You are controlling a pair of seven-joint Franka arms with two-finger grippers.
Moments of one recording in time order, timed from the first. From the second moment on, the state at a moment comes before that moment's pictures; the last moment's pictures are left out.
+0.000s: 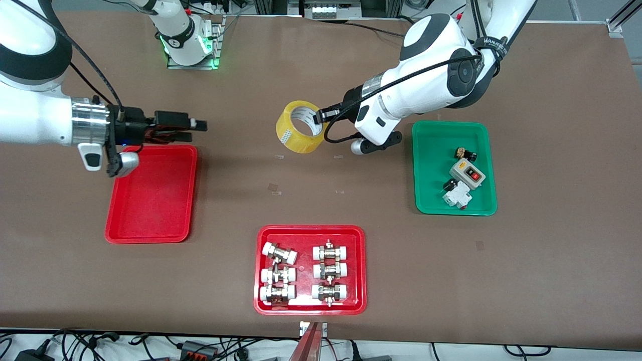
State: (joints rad) left arm -0.13 0.34 -0.55 -1.58 -0.57 2.06 -0.84; right arm 0.09 0.19 0.04 -1.69 0.92 1.61 -0.10
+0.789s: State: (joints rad) left arm -0.13 0.34 -0.55 -1.59 -0.57 2.06 -0.86; right arm 0.28 0.32 0.04 -1.60 1.12 1.75 -0.11
